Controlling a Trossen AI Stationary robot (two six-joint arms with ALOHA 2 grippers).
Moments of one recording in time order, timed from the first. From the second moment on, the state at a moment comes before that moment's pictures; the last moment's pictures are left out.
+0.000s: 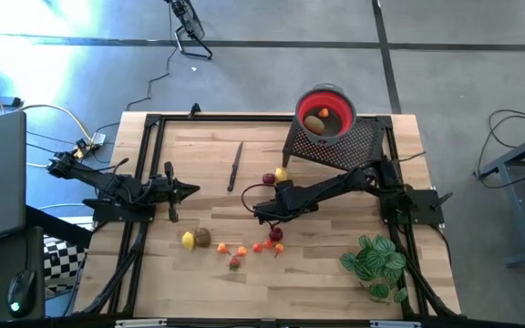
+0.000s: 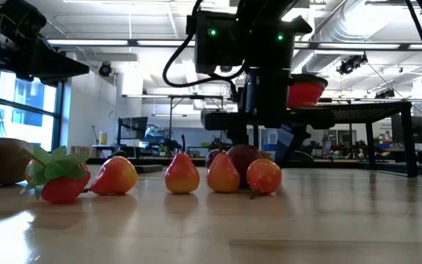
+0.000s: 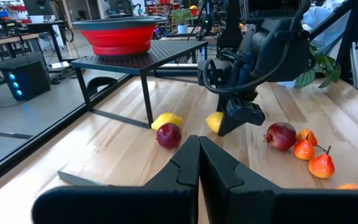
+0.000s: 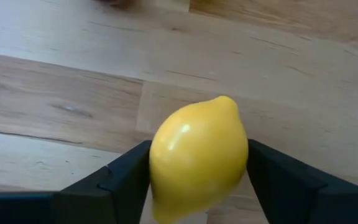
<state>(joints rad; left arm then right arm) -0.40 0.06 0.07 -0.08 -0.62 -0.01 0.14 2.12 1.49 -0.93 0.37 1.55</state>
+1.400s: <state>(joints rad) -0.40 0.06 0.07 -0.08 -0.62 -0.01 0.14 2.12 1.49 -0.93 0.37 1.55</state>
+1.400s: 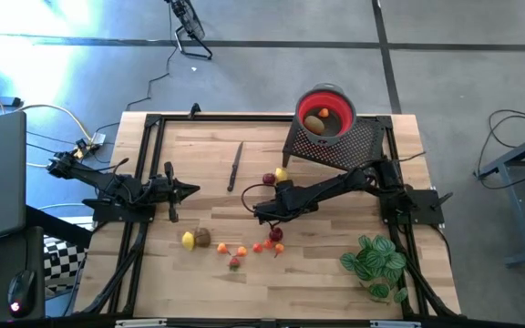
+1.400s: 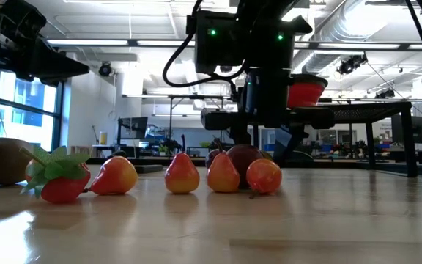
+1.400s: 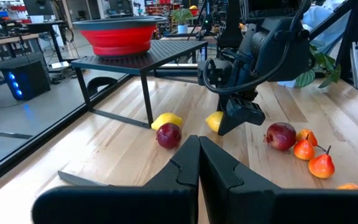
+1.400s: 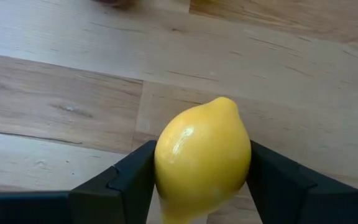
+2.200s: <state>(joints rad) -0.40 0.06 0.07 -0.08 -0.62 -0.01 0.14 2.12 1.49 -0.93 0.36 1.54</state>
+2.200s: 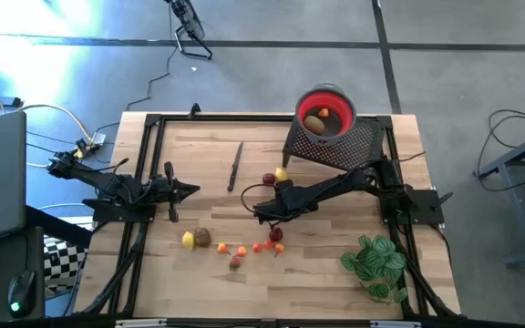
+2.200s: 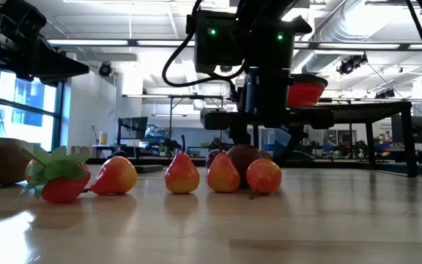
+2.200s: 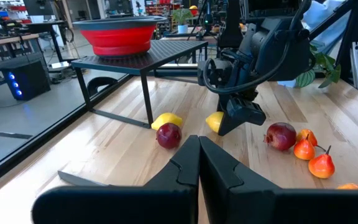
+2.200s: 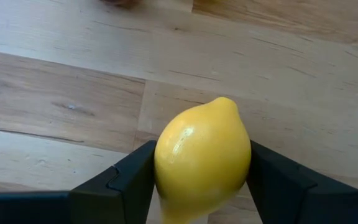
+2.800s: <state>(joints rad) -0.40 0.06 0.07 -0.08 -0.62 -0.01 0.14 2.09 1.49 -0.92 0.31 1.47</state>
